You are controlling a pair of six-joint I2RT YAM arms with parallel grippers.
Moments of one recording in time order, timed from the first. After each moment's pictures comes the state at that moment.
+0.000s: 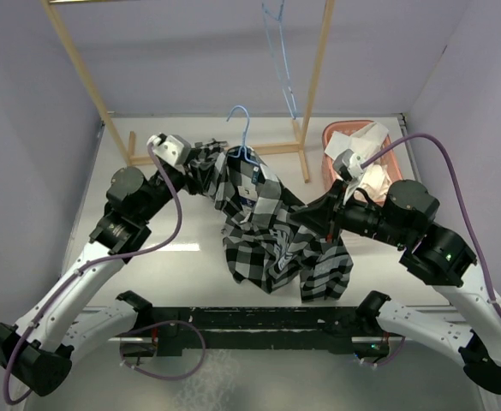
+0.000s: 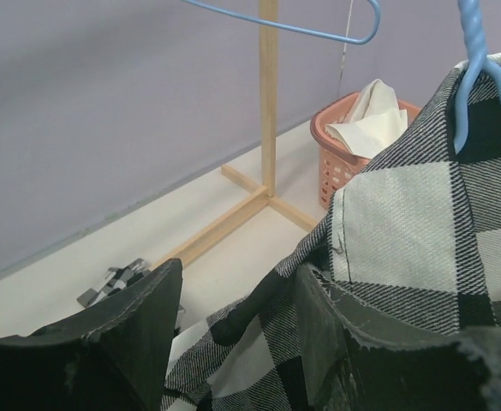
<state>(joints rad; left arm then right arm) -0.51 0.89 0.90 0.08 0.15 0.02 0.79 0.79 1.24 -0.61 -0.29 0.24</state>
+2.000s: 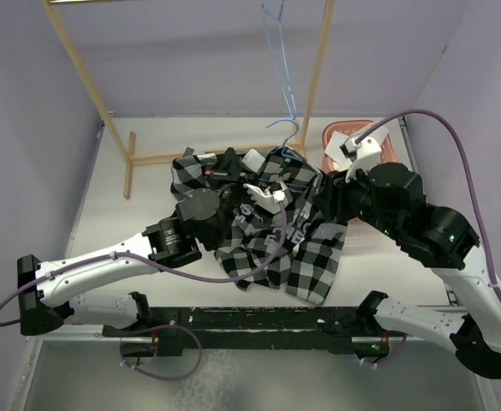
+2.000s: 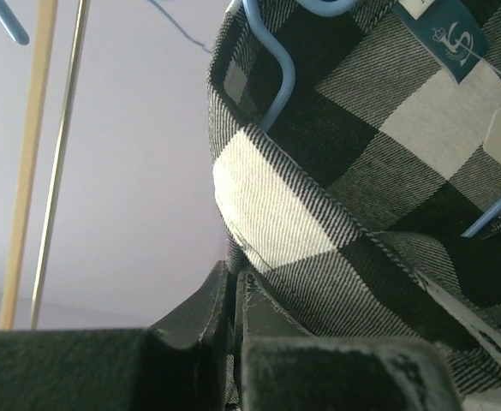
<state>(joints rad) -1.17 1.17 1.12 0.13 -0.77 1.24 0.79 0.96 1.48 -0.99 0.25 0.27</state>
